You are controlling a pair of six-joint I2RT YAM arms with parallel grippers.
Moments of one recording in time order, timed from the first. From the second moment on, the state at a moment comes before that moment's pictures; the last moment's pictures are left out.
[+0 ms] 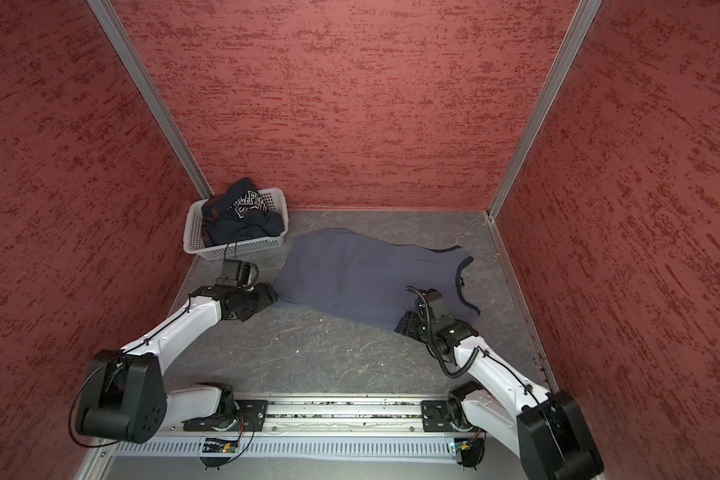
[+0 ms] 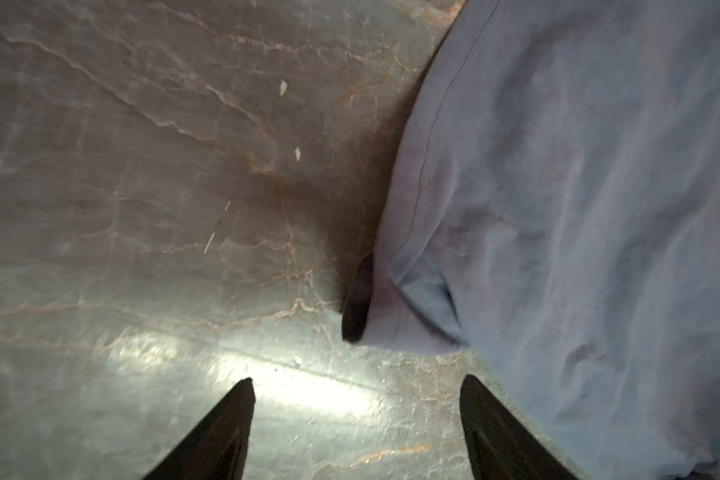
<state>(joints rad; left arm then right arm) -0.10 1.31 0.73 -0.50 0.13 -0.65 0.41 1.06 0.42 -0.32 -0.15 0.75</state>
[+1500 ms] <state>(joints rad) -0.08 1.26 0.98 -0.48 0.23 -0.64 0.33 1.09 0.98 -0.53 0.13 0.53</state>
